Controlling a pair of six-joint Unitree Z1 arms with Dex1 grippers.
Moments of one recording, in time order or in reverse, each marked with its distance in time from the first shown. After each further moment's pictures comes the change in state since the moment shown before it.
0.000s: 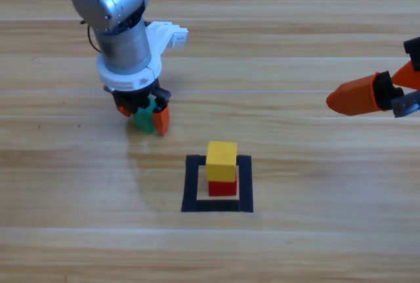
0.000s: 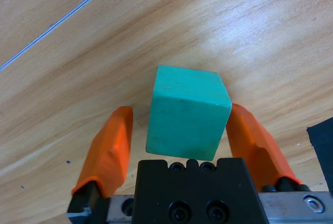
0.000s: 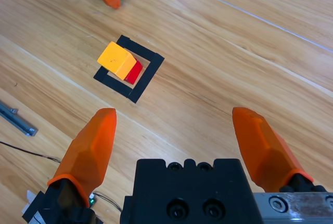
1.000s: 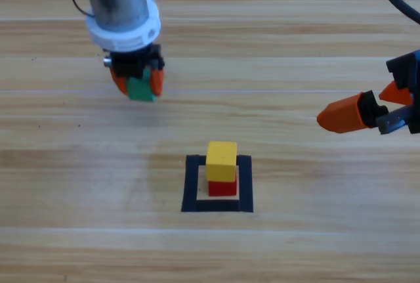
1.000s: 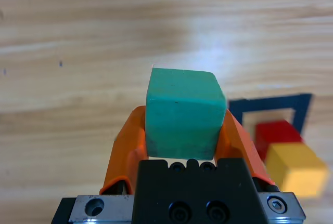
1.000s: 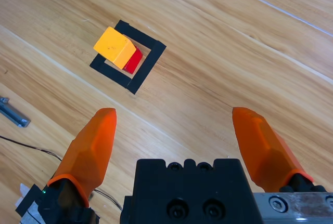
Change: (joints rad) arm 0 -0.048 -0.079 -0.217 0.282 0.021 -0.488; arm 1 0.000 0.048 0.004 0.000 0.021 -0.010
